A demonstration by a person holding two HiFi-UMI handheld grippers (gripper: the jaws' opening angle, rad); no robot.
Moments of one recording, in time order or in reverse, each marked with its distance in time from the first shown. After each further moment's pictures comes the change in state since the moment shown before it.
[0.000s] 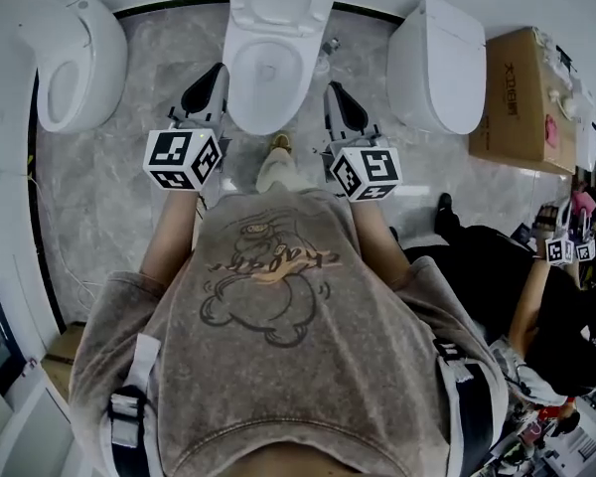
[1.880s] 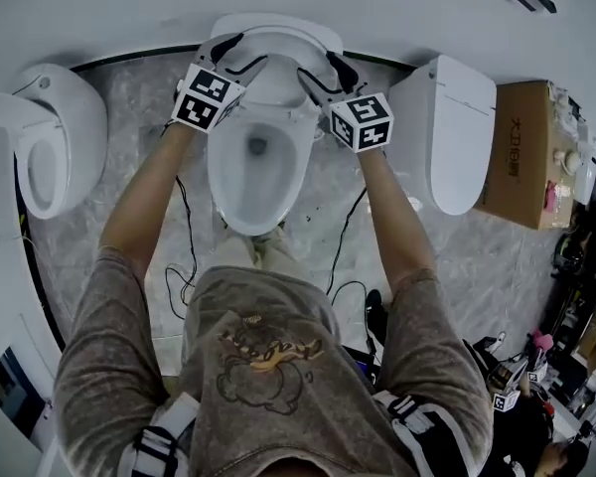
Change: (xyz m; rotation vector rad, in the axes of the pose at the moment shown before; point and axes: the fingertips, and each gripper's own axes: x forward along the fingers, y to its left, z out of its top) left arm 0.440 0.173 -0.053 0.375 0.323 -0.274; right arm 0.406 -0.213 -0.045 -0.157 0.285 0.186
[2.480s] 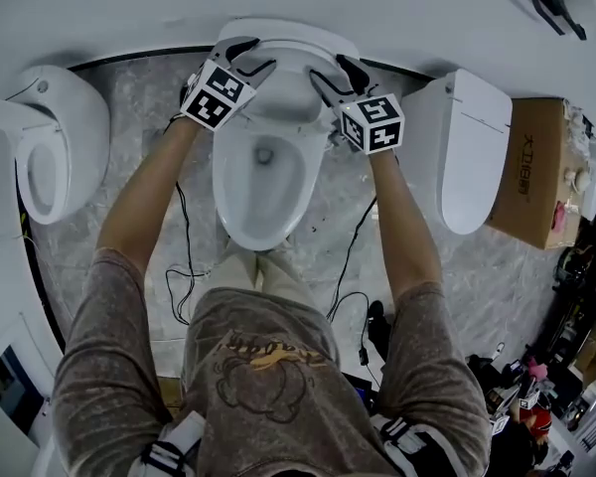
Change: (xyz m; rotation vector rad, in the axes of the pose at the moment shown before) left arm 0.059 0.028 -0.049 0.076 0.124 -0.061; right arm 0.054 -0.042 -0.030 -0.009 0.082 0.006
